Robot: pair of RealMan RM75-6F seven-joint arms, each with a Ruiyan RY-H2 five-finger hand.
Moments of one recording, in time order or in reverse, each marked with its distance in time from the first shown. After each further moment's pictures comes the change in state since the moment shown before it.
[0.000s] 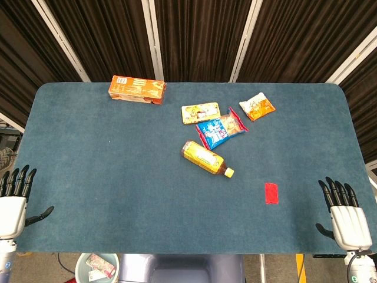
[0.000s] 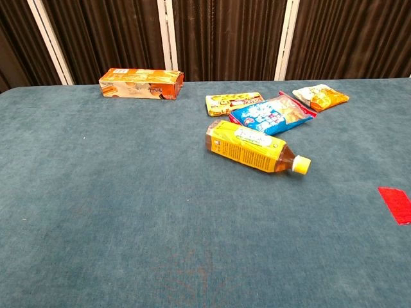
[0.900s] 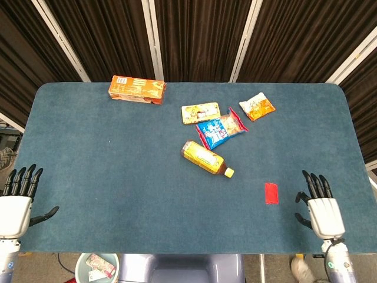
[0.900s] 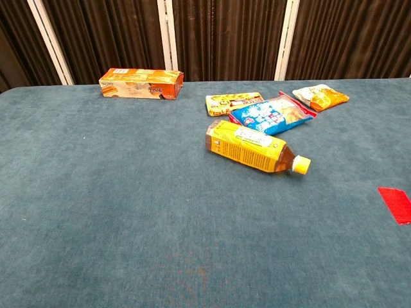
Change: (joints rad) left arm -0.006 0.002 -0.006 -0.013 0.048 -0.002 -0.001; right arm 0.070 -0.294 0.027 0.367 -0.095 0.013 0.110
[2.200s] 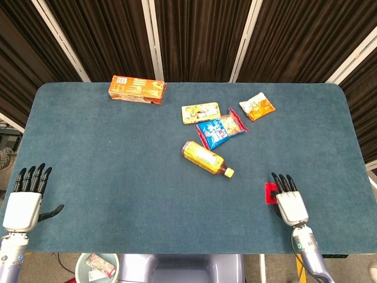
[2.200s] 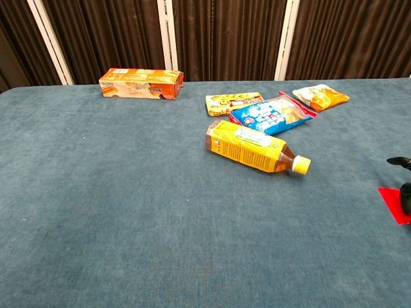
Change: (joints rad) left arm -0.028 -0.055 -0.017 0.064 -0.036 -0.094 0.050; right arm 0.136 -0.282 -0.012 0.394 0.055 -0.228 0.020
